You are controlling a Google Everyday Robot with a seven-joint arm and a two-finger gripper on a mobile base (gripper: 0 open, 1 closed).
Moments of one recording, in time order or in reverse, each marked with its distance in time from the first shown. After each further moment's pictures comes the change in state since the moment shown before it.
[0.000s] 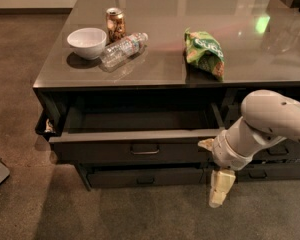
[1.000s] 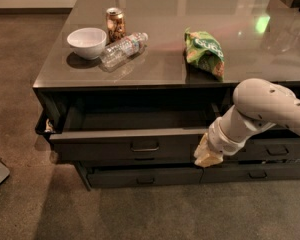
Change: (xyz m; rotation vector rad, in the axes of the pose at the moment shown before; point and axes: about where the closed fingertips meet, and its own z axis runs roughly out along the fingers) arm -0.007 -0.045 -0.003 0.053 0.020 0.051
